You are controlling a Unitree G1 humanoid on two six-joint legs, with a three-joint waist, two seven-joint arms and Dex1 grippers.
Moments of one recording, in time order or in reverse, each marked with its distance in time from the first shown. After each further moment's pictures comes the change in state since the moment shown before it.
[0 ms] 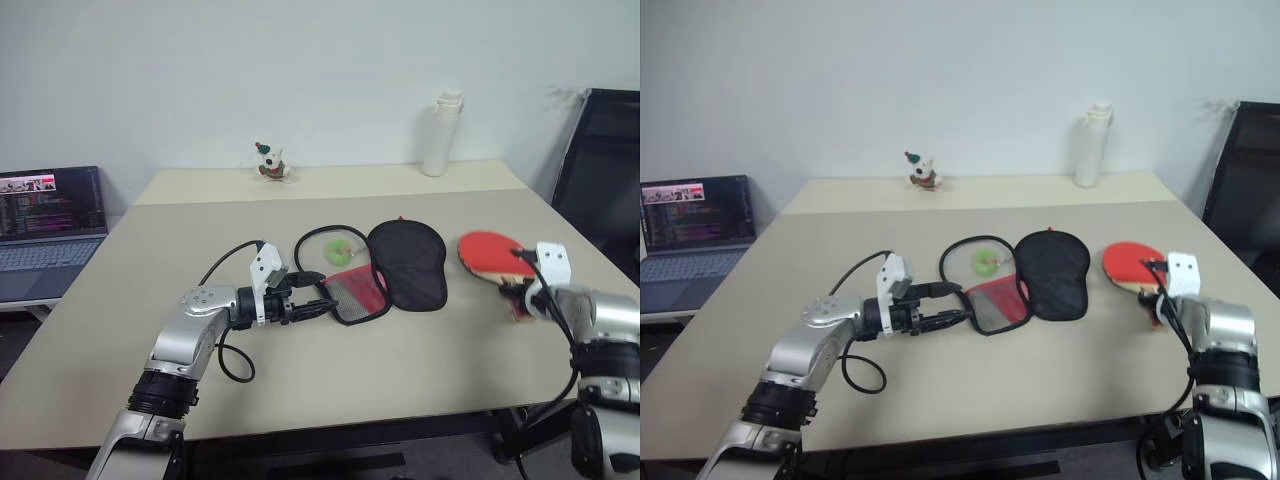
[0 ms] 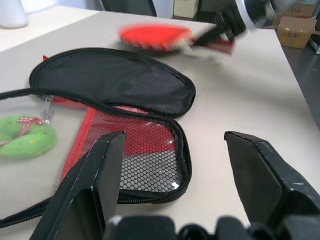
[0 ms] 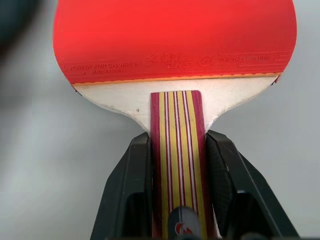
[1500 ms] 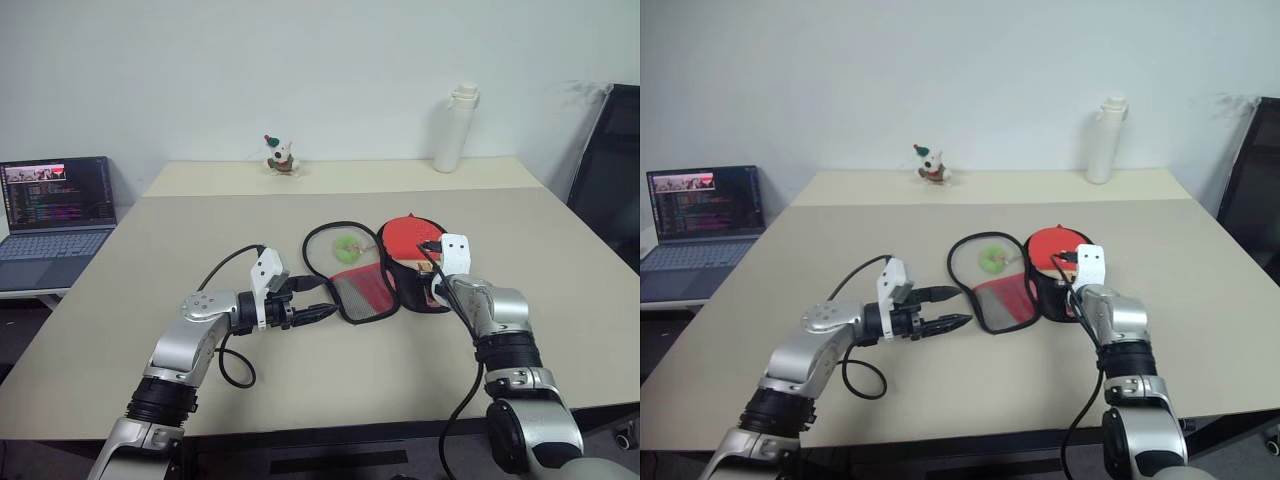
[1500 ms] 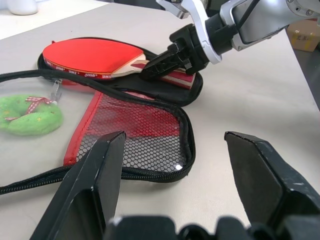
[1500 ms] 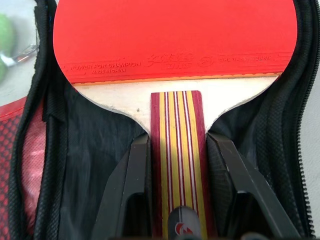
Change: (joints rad) left arm 0.033 -0.002 -0.001 -0.049 -0.001 0.021 0.022; right arm -0.026 0.382 0.137 0.051 -0.044 -0.170 -0.224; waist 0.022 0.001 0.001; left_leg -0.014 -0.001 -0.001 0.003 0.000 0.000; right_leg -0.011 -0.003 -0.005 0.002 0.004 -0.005
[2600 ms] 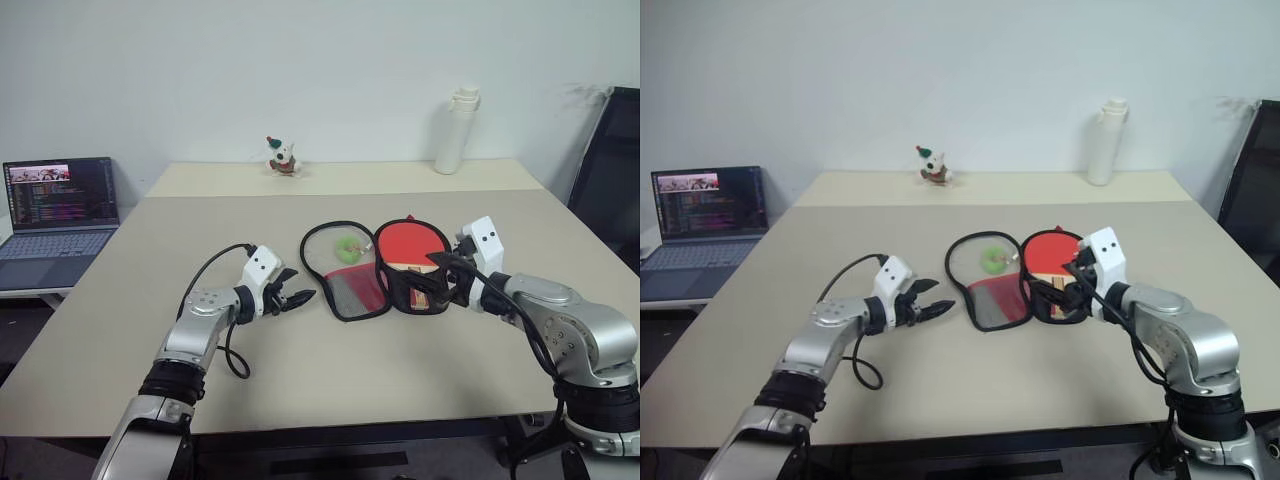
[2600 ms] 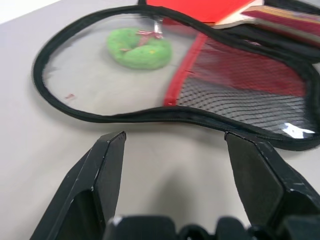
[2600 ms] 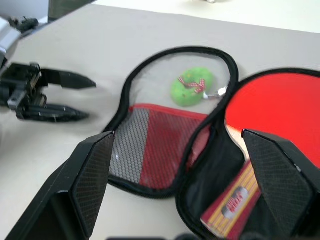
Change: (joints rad) left arm -0.125 -0.033 -0.002 0.368 0.217 -0.145 0.215; right arm 0.287 -0.326 0.063 -0.776 0.327 0.221 0.478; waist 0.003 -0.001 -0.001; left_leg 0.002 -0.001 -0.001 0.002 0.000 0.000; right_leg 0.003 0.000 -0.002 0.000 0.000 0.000
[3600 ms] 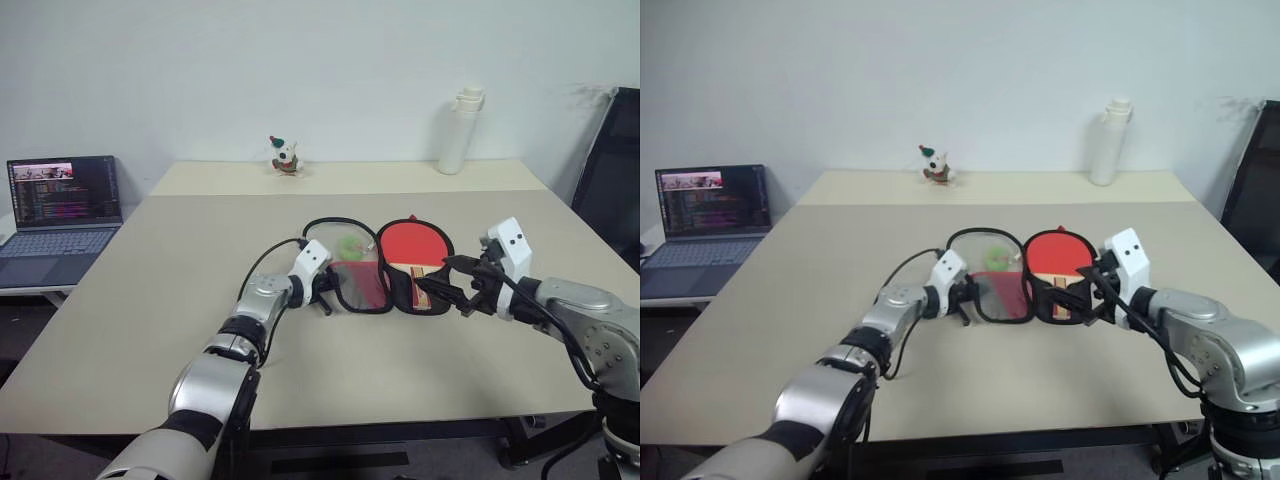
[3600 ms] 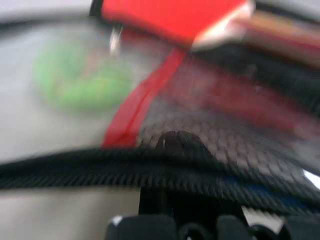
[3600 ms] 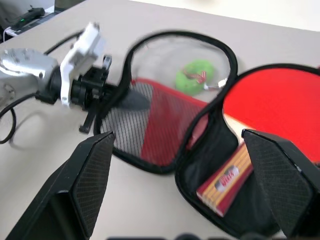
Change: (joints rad) left arm -0.440 -0.281 -0.007 0.736 0.169 -0.337 0.006; right arm 0.069 -0.145 -0.101 -0.113 0.154 0.075 0.003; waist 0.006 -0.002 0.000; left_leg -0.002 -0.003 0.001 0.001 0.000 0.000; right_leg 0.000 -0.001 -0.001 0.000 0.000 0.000
